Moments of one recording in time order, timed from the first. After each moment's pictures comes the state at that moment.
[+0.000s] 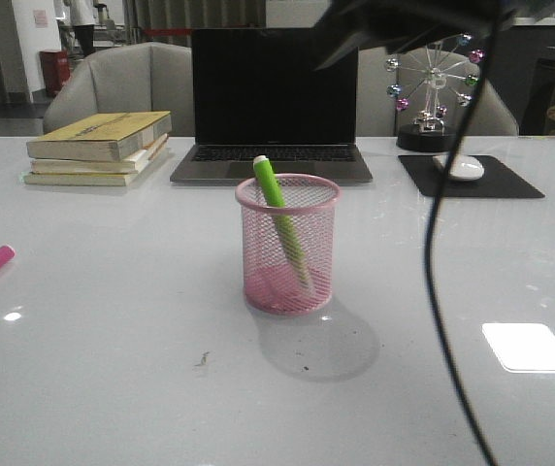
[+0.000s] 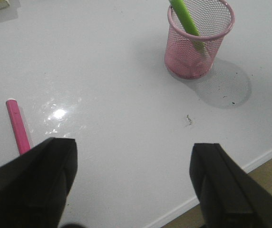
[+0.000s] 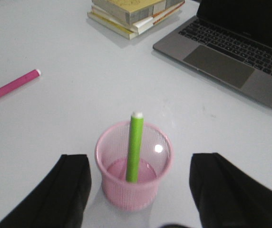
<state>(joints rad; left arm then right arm) -0.54 0.86 -0.72 0.01 0.64 0.01 0.58 1.21 -0.82 -0.03 0.13 0.00</state>
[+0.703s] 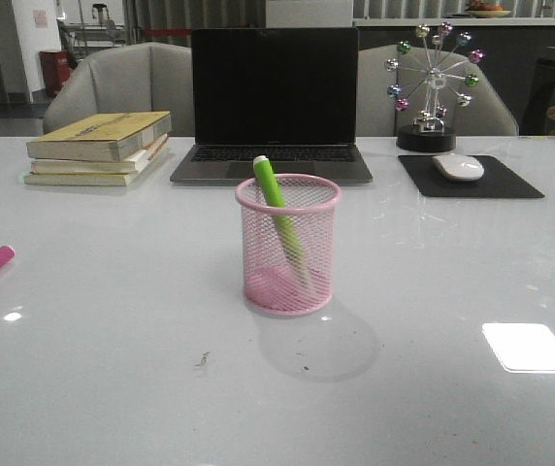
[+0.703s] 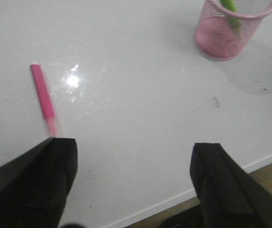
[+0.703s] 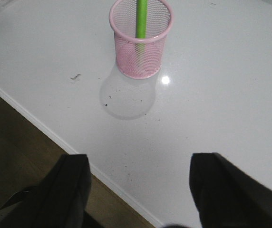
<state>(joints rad) -0.44 0.93 -0.78 0.05 0.77 -0.05 0.58 0.76 -0.72 0.02 0.72 0.00</state>
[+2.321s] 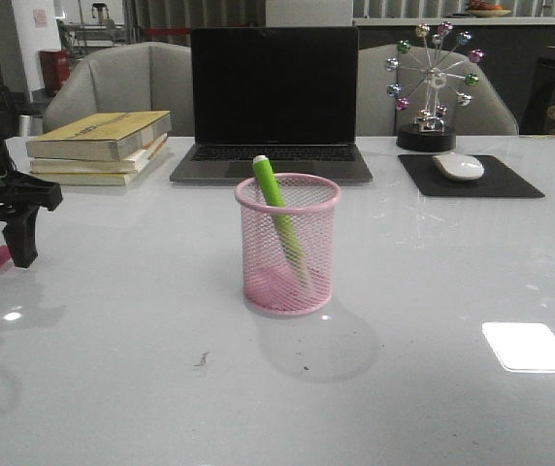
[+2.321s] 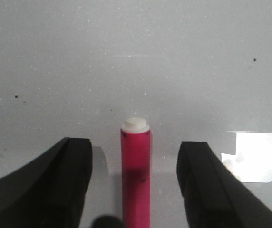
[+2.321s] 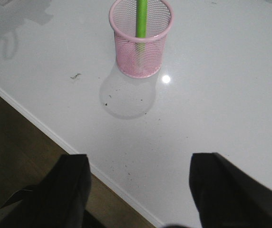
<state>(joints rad) -0.12 2.05 -1.45 0.06 0.80 -0.06 0.58 0.76 -0.72 0.02 0.72 0.00</state>
